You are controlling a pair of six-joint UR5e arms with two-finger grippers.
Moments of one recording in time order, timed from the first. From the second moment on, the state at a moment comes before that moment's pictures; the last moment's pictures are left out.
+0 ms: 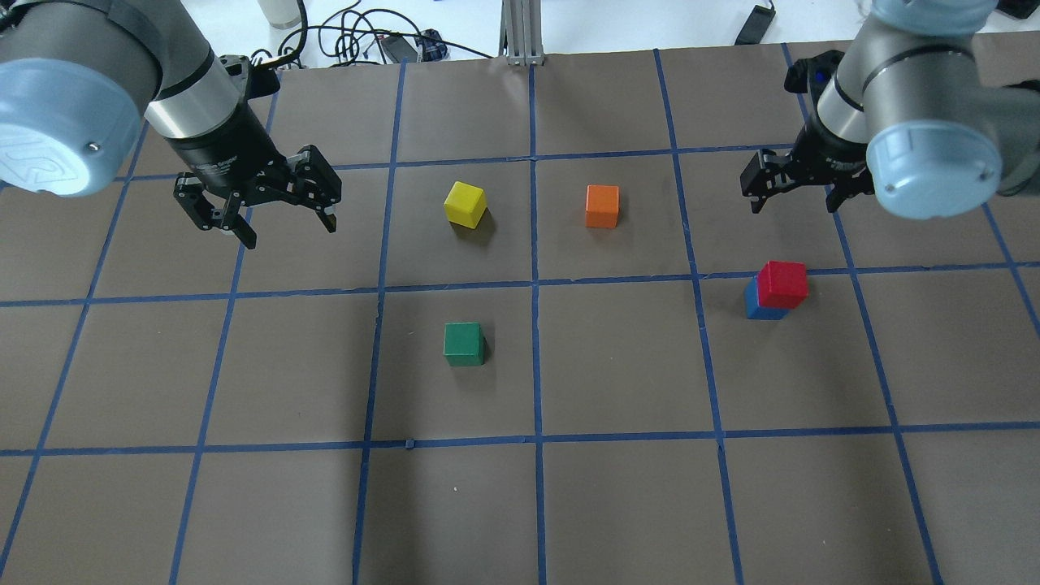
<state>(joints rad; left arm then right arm) -1.50 -1.66 -1.62 -1.57 1.51 -0.07 1.42 -1.40 1.73 -1.94 -1.58 -0.09</state>
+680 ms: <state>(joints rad) -1.50 -1.62 -1.62 -1.57 1.51 -0.07 1.58 -1.48 1.53 -1.63 -1.60 0.13</state>
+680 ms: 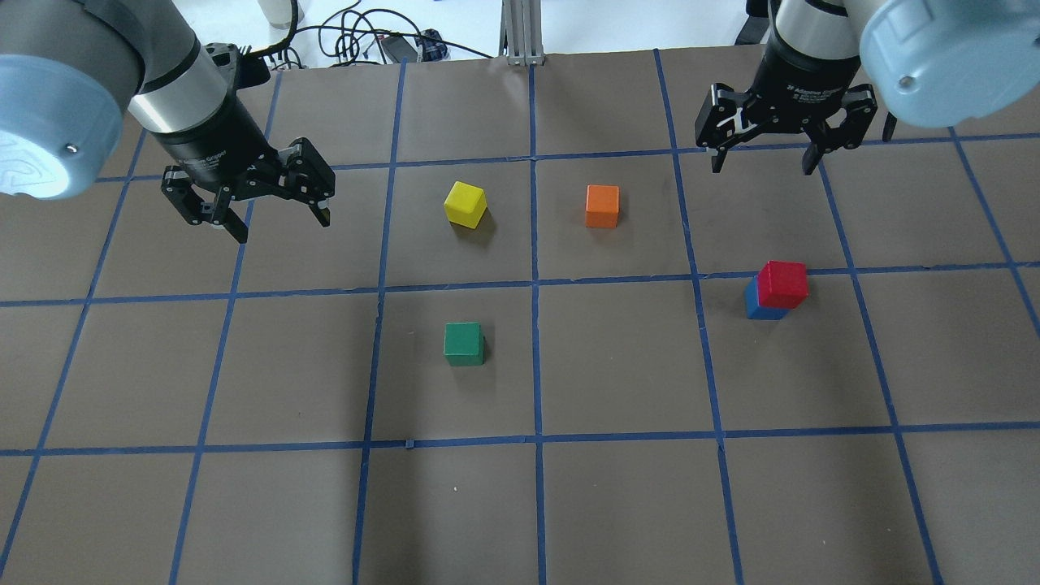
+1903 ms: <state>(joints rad) -1.51 -1.62 -1.61 -1.57 1.65 -0.07 1.59 -1.49 1.54 -1.61 -1.60 0.15</state>
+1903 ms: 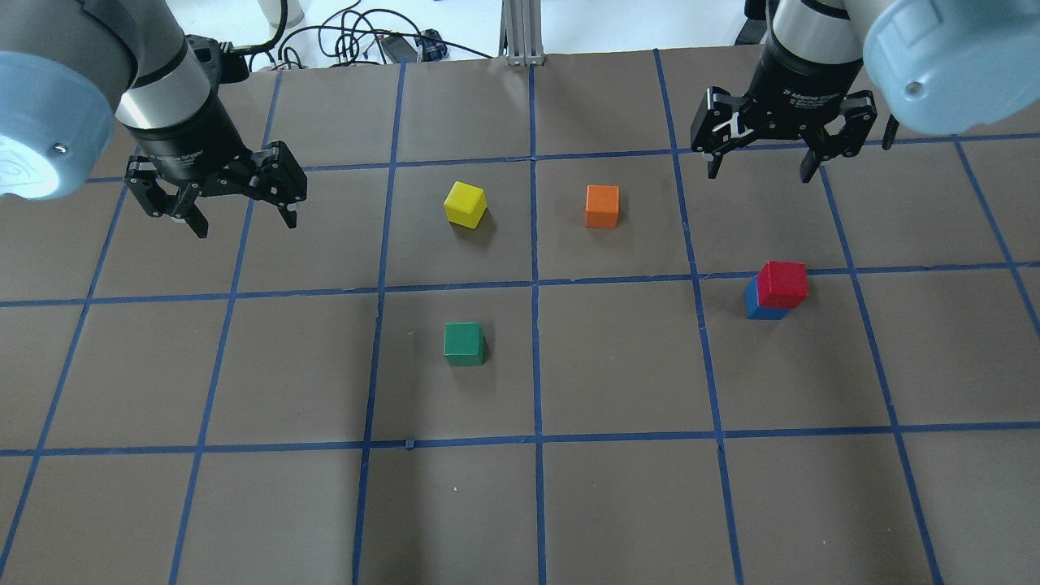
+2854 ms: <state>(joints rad) -1.67 -1.65 -1.55 -1.57 1.65 -0.09 1.59 -1.49 1.54 -1.61 -1.59 0.15</state>
